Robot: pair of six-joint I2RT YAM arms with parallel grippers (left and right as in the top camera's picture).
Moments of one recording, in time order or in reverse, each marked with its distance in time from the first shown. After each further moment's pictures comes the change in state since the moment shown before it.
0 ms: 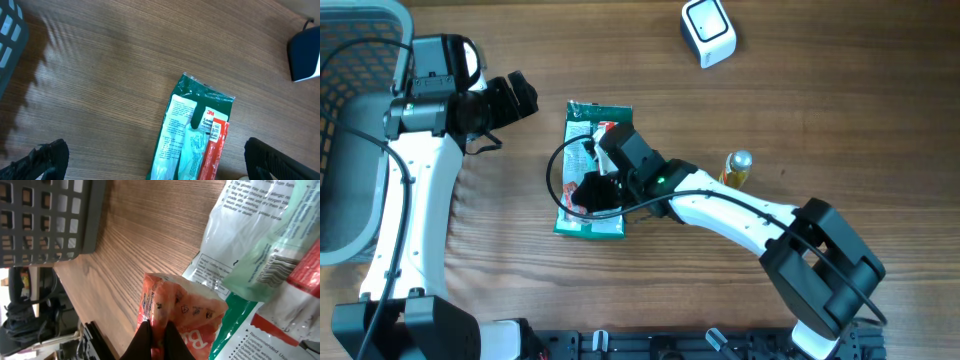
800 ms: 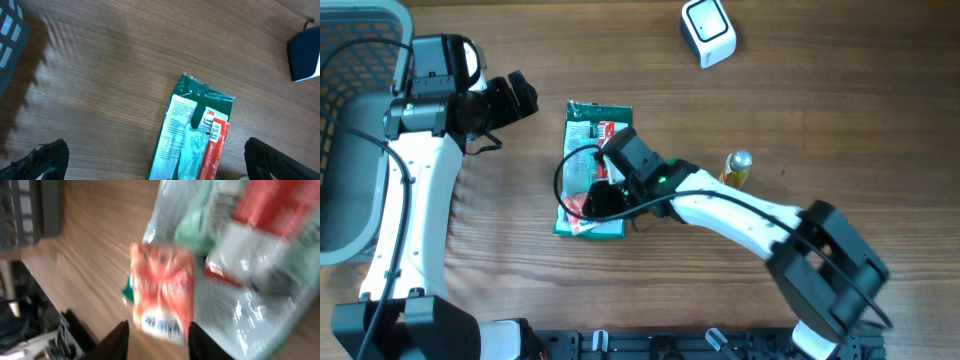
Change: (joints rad) left arm 0.000 0.000 0.000 0.000 0.000 0.000; right arm -0.001 -0.032 0.006 -0.216 0.038 -0.046
